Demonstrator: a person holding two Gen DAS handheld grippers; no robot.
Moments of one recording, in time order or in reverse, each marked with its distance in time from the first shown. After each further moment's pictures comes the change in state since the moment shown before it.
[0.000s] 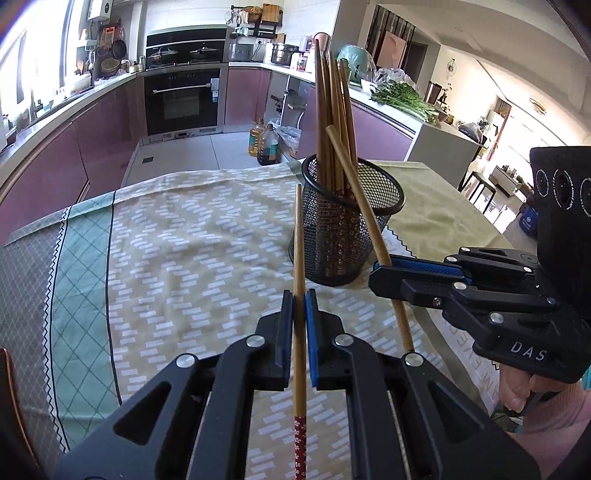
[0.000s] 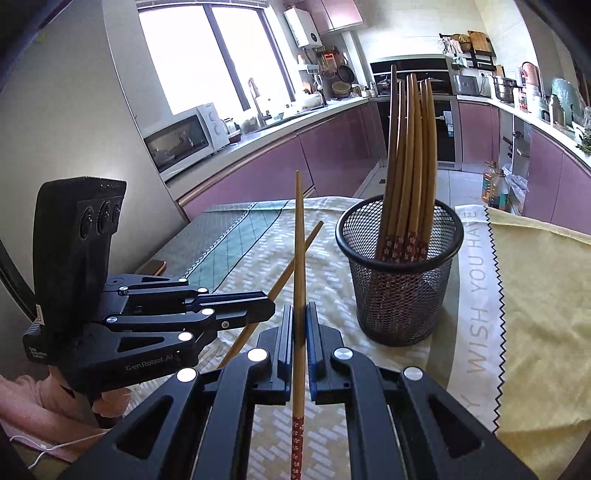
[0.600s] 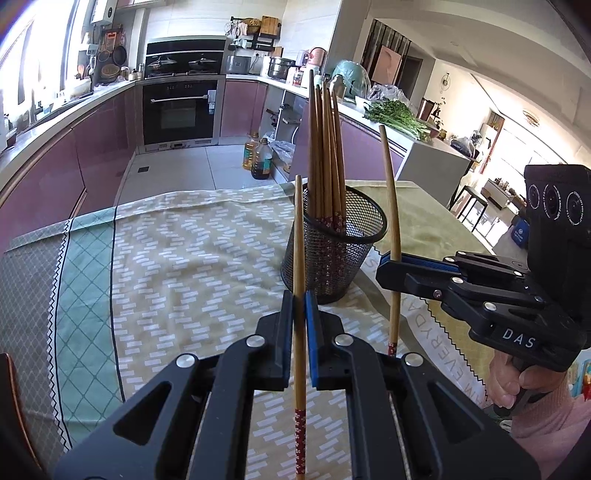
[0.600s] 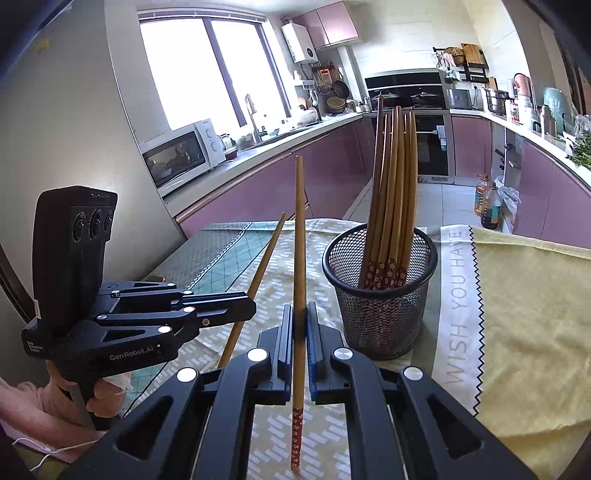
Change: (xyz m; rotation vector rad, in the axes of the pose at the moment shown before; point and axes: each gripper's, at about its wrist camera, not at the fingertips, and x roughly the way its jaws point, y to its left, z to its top) left arm -0.023 -0.001 0.010 -0.012 -0.055 -0.035; right arm -0.018 -0.007 0.005 -0.002 -0.059 -0.020
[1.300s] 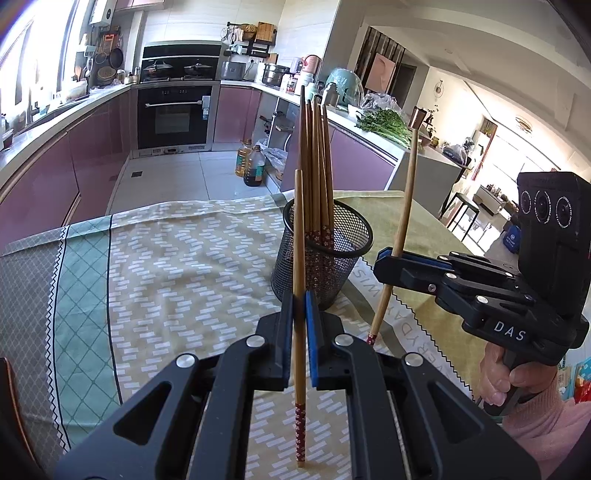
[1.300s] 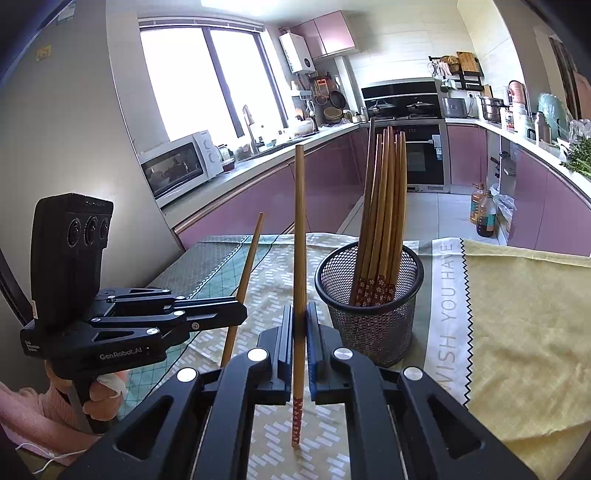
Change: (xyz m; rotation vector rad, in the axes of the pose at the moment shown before) left arm -0.008 -0.003 0.006 -0.006 -0.028 -0.030; right arm -0.012 -0.001 0.005 -0.001 -0.040 -0.013
